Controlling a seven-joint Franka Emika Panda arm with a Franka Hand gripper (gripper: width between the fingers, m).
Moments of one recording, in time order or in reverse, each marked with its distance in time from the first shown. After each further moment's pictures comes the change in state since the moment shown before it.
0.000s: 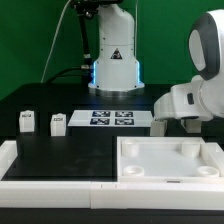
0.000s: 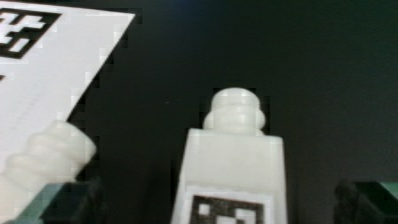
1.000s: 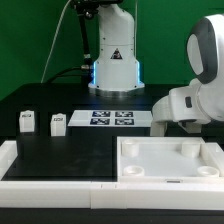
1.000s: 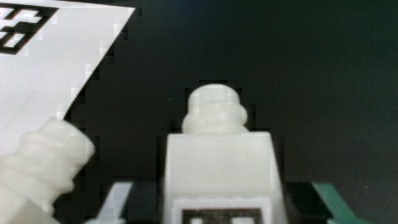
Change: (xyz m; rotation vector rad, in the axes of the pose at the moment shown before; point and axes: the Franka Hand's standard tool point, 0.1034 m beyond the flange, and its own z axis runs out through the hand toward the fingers) arm 0.003 0.004 0.005 0.000 -0.002 0.006
